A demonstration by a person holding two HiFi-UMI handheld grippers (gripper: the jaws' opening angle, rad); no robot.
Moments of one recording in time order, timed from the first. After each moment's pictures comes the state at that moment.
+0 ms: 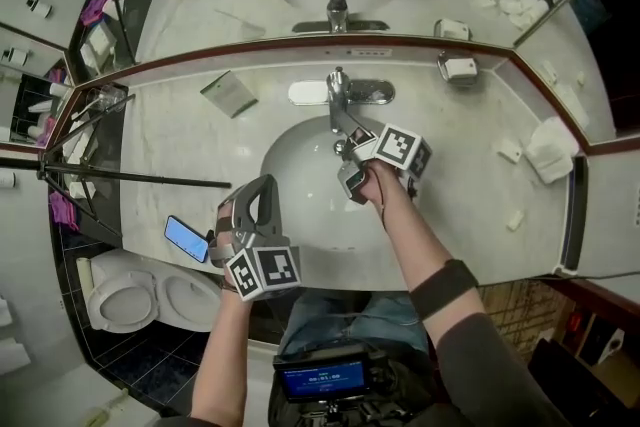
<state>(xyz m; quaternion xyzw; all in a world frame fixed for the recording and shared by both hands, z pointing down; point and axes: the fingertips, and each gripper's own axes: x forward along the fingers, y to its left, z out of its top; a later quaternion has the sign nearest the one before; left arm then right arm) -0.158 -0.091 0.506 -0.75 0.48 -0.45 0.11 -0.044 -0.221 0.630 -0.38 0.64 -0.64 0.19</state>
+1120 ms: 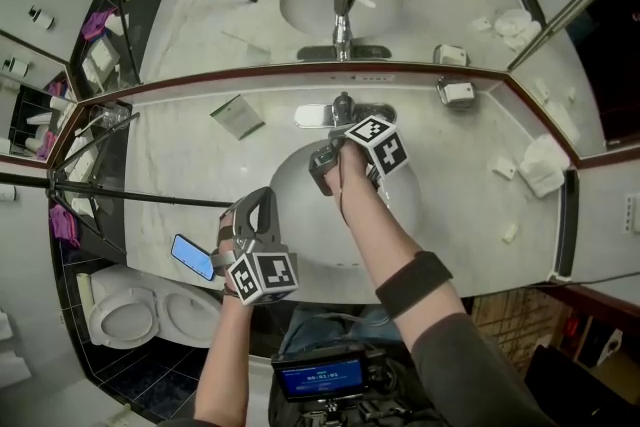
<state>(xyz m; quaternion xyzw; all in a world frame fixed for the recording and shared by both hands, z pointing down) -0.185 -0.113 0.500 -0.75 0.48 -0.44 0.09 -0.043 -0.244 0.635 -0.58 0.43 -0.68 0.13</state>
